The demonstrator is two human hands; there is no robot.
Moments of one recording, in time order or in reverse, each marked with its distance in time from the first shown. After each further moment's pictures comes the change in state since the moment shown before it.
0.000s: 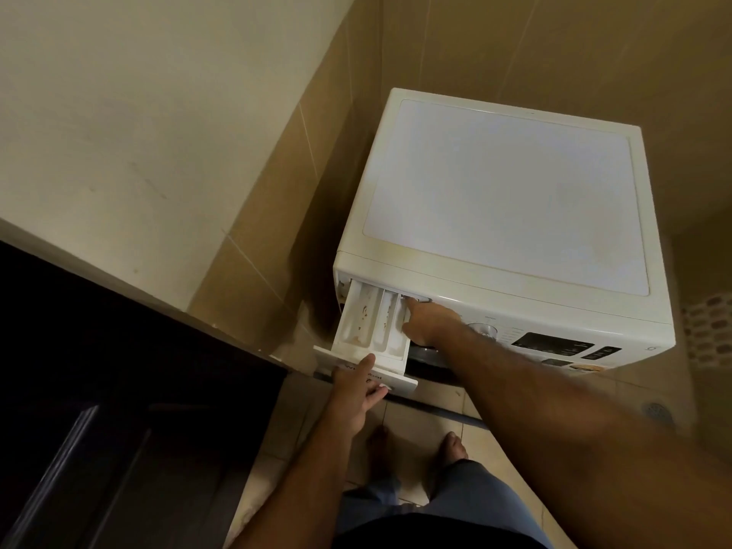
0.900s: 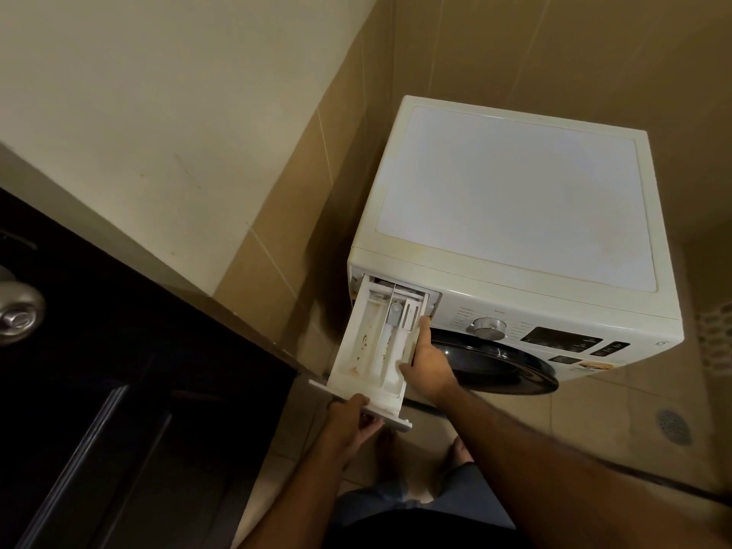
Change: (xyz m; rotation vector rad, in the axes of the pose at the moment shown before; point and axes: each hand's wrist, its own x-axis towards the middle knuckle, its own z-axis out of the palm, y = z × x) left_hand -0.029 -0.027 -0.059 -0.089 0.001 -0.116; right_hand -0.063 -0.010 0.077 0.634 0.110 -0.048
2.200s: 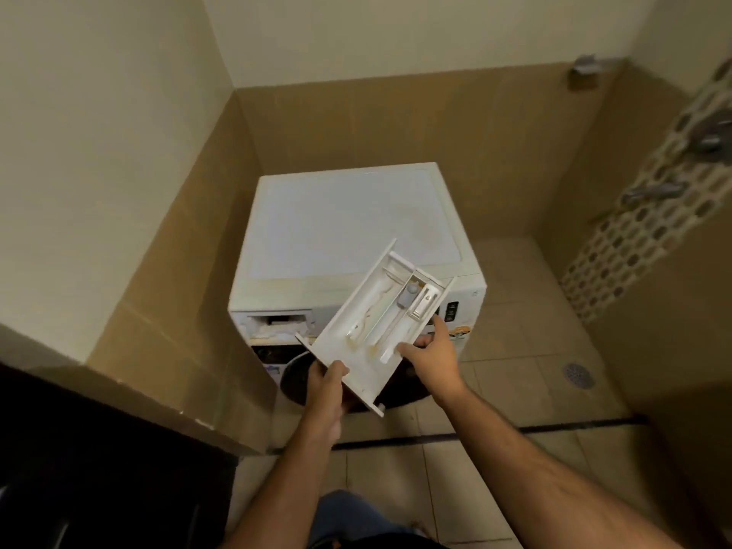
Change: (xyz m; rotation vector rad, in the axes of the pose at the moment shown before) left_hand -0.088 -0.085 0.131 0.489 -0.257 0.489; right_hand -0.144 0.117 -0.123 0.745 0.583 -0.064
